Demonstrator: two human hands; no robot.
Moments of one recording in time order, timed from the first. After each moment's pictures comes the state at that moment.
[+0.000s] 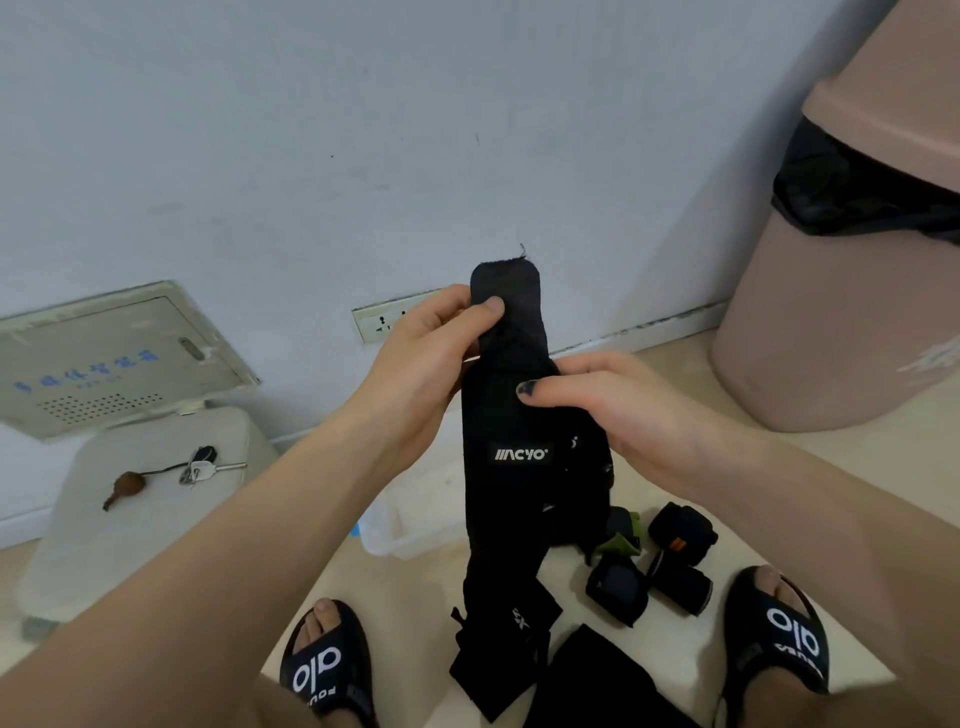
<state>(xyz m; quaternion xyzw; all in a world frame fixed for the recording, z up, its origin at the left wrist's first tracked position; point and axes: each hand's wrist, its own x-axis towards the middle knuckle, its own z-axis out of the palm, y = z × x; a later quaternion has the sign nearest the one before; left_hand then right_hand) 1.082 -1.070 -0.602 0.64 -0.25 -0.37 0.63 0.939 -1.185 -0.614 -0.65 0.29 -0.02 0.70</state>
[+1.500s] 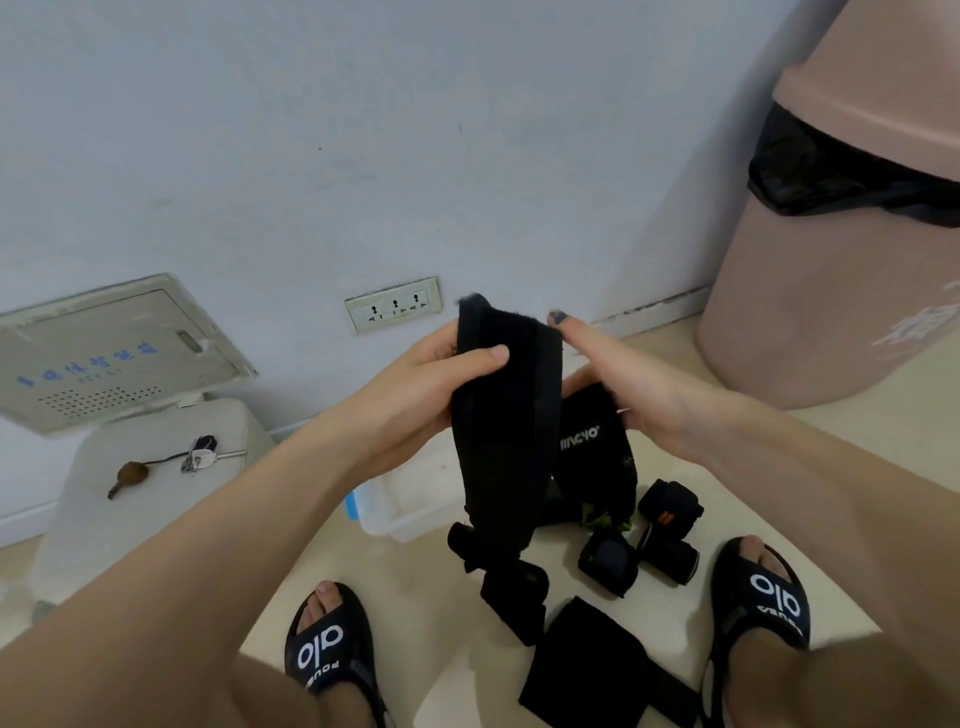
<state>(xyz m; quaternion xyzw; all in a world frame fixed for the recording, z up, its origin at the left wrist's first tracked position) 1.071 -1.045 -0.616 0.61 -0.32 -0.48 0.54 0.920 -1.198 -0.624 -0.69 0.41 0.03 0.60</state>
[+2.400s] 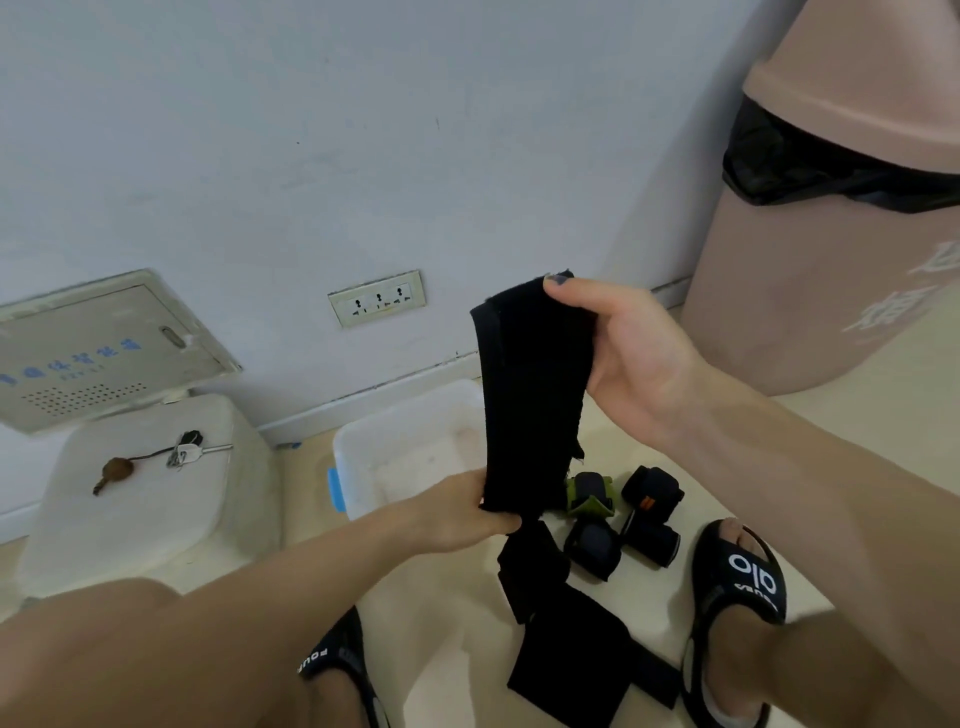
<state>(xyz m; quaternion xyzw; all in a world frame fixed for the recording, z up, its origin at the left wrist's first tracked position) 1.029 -1.030 -0.740 0.75 -0.43 -0.47 0.18 0.906 -1.182 -0.599 -0.49 0.27 -0.18 0.81</state>
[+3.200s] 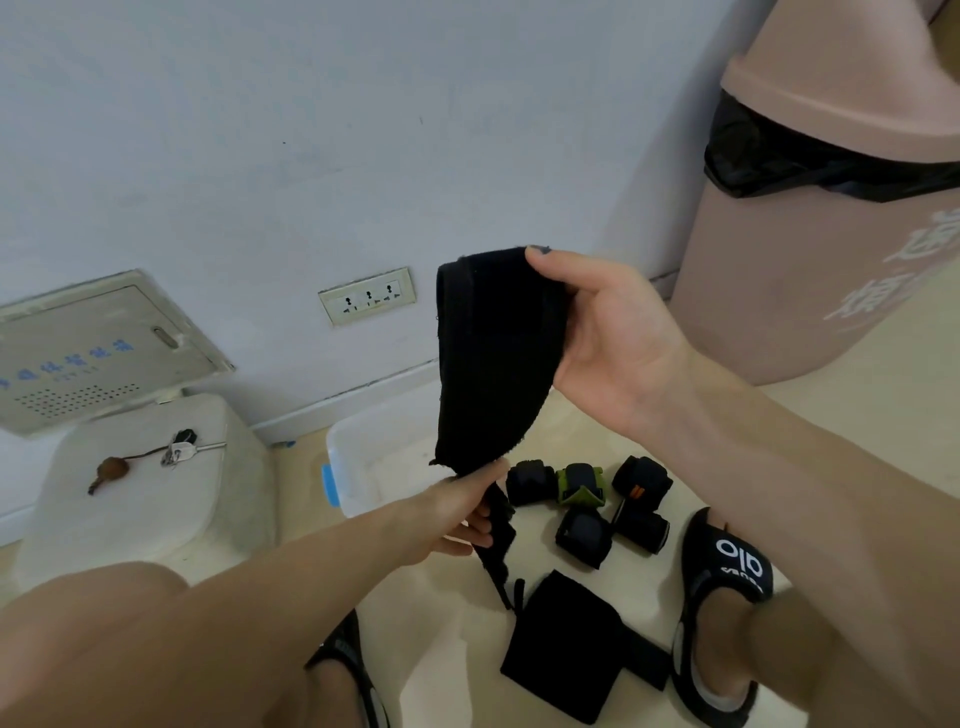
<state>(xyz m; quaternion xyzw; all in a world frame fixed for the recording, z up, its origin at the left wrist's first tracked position) 1.015 -1.029 -0.755 0.76 -0.13 -0.56 0.28 0.901 -1.168 -0.586 -0.42 0.21 -0.18 0.86</state>
